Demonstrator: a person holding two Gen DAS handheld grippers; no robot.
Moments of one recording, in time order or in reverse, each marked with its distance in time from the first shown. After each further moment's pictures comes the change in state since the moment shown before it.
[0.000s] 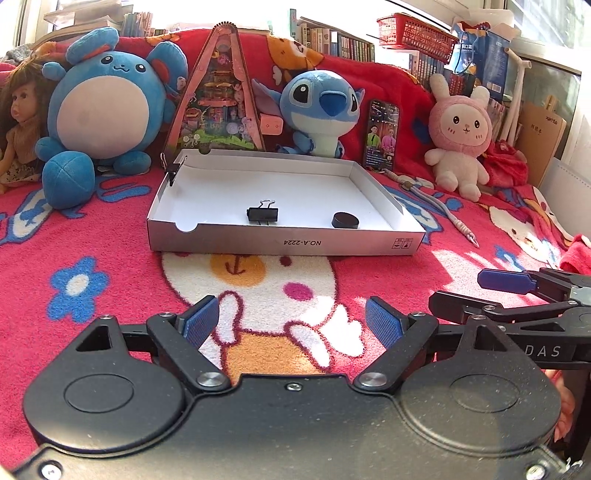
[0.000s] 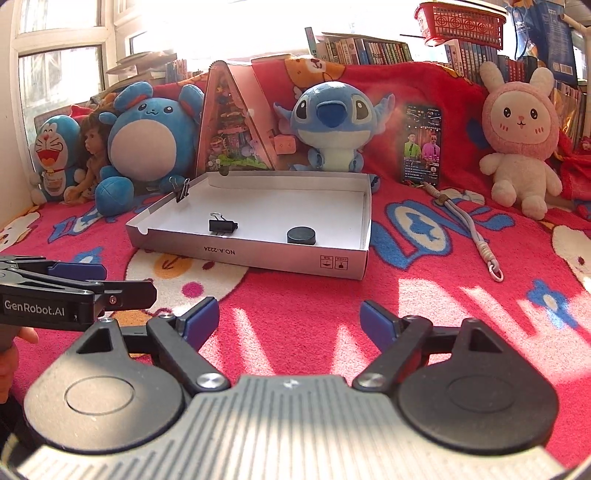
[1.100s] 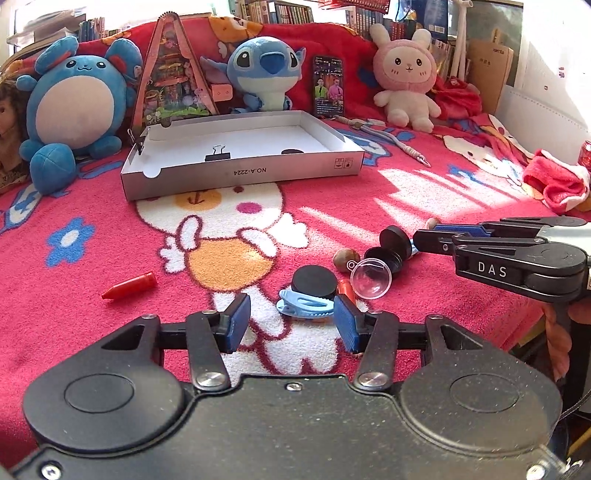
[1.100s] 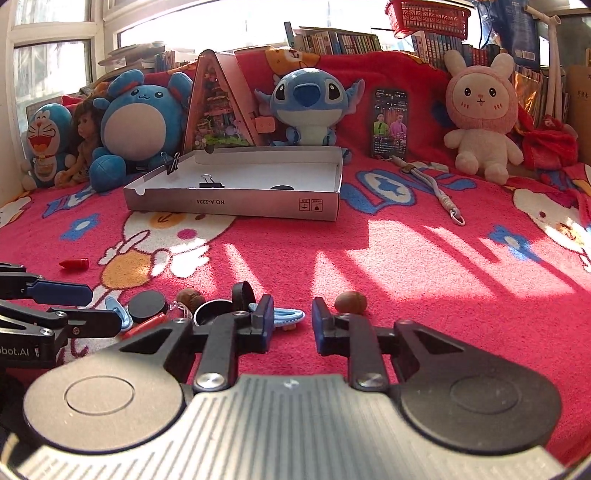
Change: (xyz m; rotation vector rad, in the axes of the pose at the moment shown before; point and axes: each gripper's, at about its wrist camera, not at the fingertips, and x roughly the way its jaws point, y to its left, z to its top) left arm -0.049 -0.040 -0.060 0.182 0.091 -0.043; right arm -0.039 0.004 -0.051 0.031 0.008 -0.073
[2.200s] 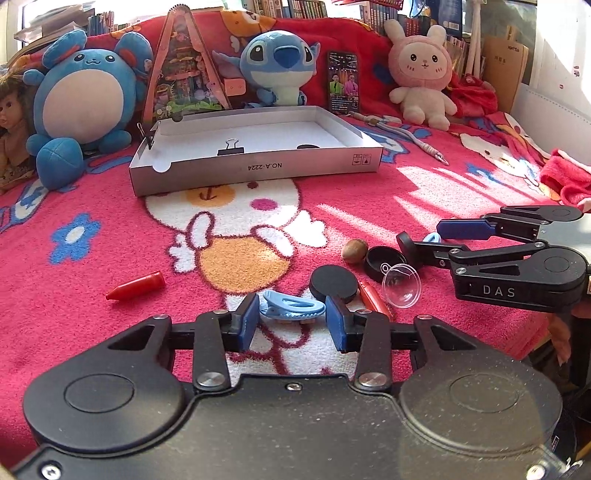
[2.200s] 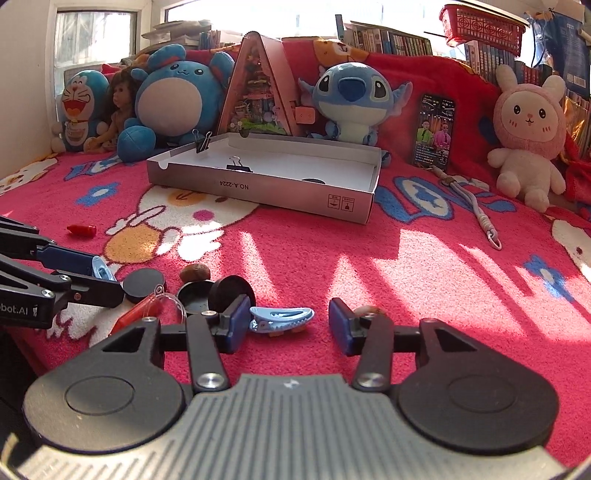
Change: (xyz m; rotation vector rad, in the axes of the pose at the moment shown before) left arm 0.015 0.007 0.001 -0.019 0.003 0.044; right arm 0.026 -0.004 -0.001 -0.160 0.008 0.099
